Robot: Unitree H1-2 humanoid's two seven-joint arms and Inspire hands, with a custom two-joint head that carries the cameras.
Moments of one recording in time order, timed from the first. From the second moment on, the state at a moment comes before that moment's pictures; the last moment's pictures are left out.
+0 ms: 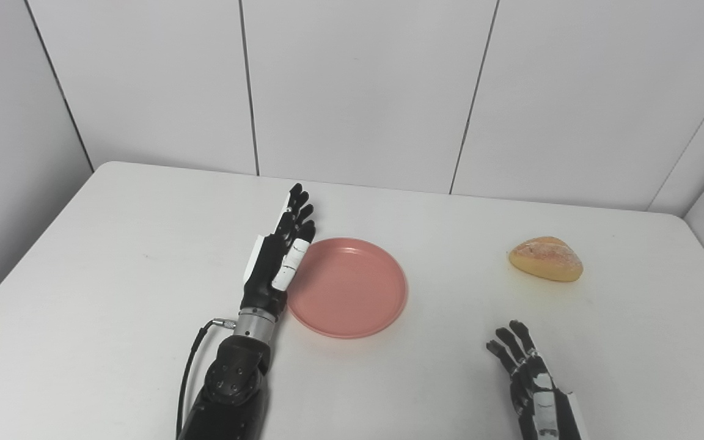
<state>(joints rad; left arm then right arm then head) -0.43 0.04 0.01 0.47 0.02 -0.39 -0.02 0.15 0.04 0.06 -0.14 0.10 -0.15 0.05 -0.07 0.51</state>
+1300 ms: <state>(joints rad) -0.55 0.08 0.10 0.65 -0.21 -0.18 -0.17 0.15 0.04 0.06 -0.16 0.11 -0.12 0.05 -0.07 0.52</state>
